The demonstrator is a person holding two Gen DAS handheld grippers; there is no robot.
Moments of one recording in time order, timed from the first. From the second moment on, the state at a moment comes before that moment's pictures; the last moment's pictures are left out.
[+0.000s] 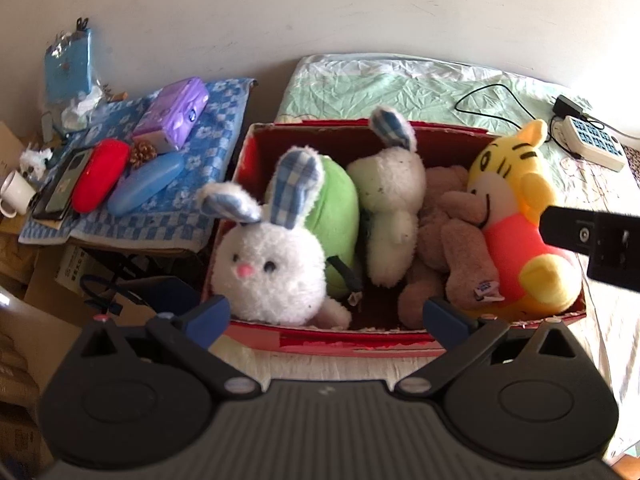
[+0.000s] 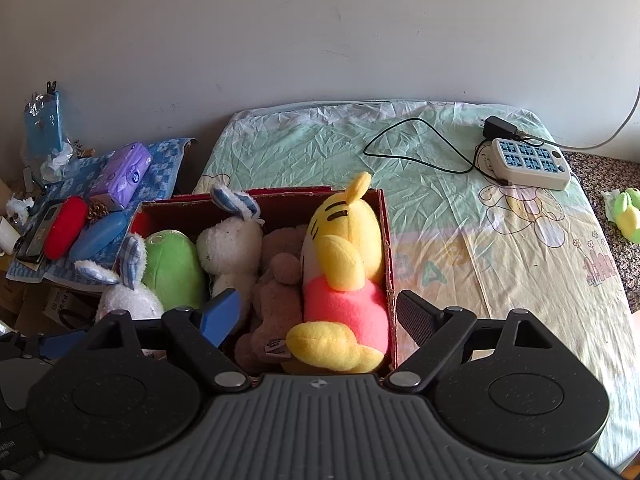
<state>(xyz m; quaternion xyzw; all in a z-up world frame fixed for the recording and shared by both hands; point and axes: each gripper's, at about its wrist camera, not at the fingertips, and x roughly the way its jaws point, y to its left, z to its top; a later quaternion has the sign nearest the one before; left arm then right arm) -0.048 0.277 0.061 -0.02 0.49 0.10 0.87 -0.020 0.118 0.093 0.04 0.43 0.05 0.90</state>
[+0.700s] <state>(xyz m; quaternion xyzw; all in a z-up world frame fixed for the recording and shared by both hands) -0.053 0.291 0.066 -0.02 0.47 0.13 0.87 -0.018 0.132 0.077 0.04 0.44 0.05 0.89</state>
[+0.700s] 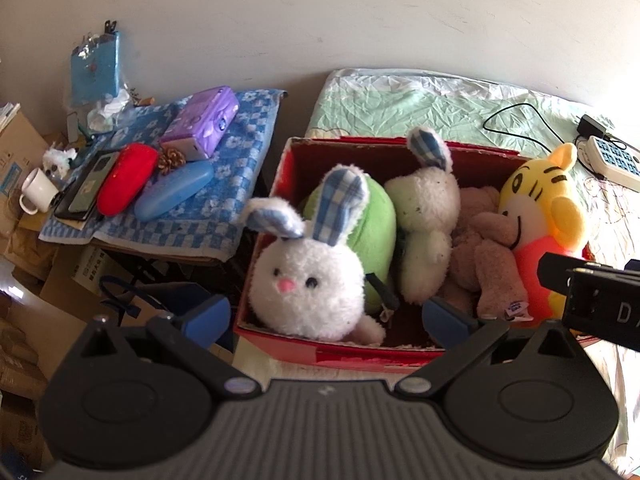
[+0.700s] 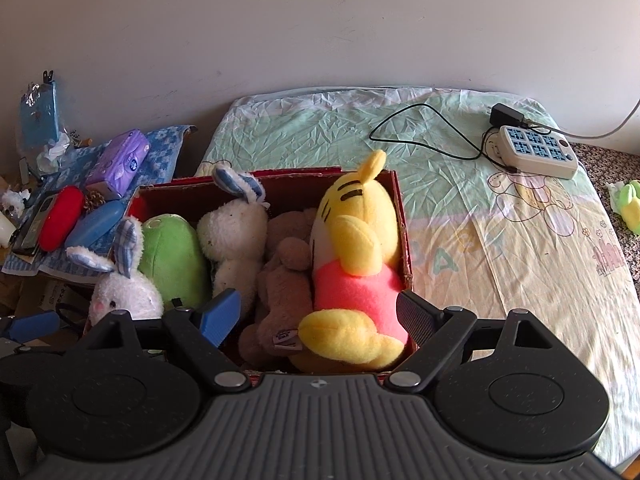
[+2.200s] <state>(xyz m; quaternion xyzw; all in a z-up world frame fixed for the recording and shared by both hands) -0.044 0.302 0.068 -0.01 0.45 0.12 0.88 -0.020 0.136 0.070 0.03 0.44 0.04 0.90</state>
